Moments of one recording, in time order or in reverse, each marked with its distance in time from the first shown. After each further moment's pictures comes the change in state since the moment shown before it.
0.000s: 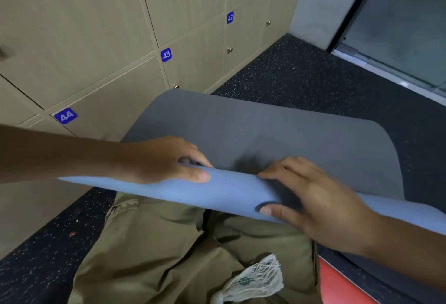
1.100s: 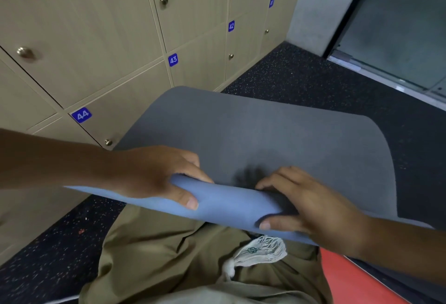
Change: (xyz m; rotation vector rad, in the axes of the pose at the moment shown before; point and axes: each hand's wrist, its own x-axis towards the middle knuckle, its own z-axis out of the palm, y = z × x) left_hand -0.089 0.040 0.010 0.257 -0.048 -0.002; right_hand -0.027 -0.047 0.007 0.083 -0.192 0.070
